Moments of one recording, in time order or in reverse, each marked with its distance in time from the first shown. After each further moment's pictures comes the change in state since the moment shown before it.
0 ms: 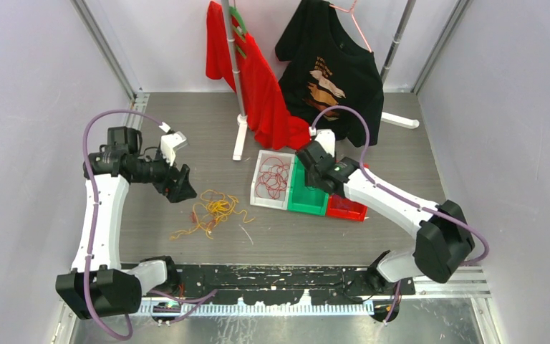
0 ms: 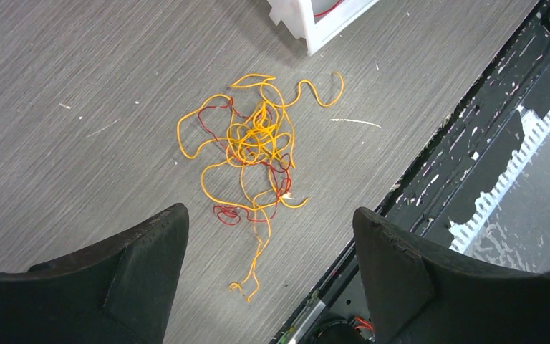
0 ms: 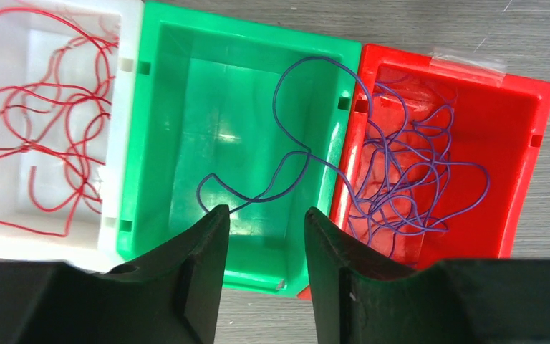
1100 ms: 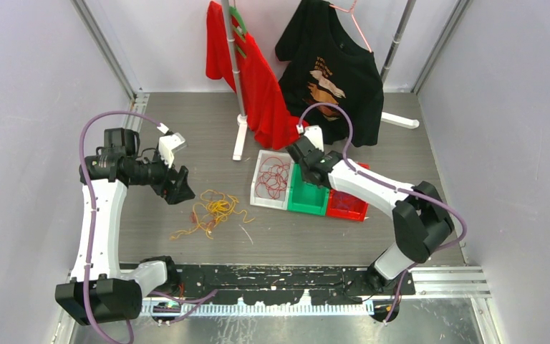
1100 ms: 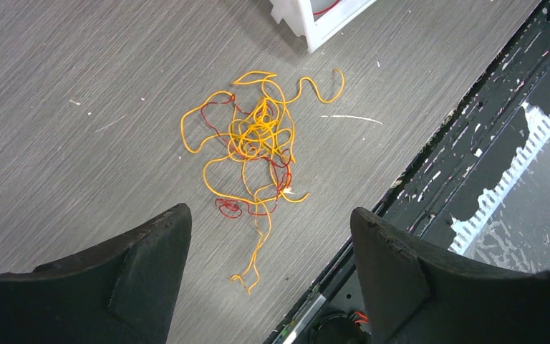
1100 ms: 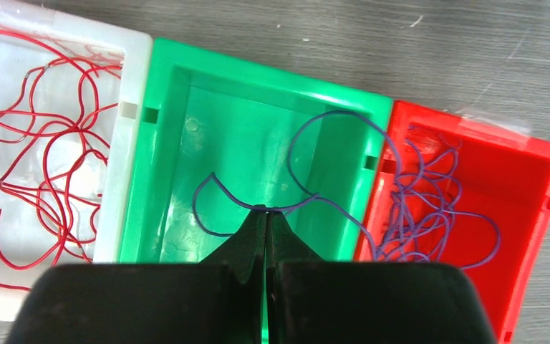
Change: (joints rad) left arm 0.000 -0.026 0.024 -0.030 -0.017 0.005; right arm 0.000 0.205 0.069 0.082 0.036 -0.111
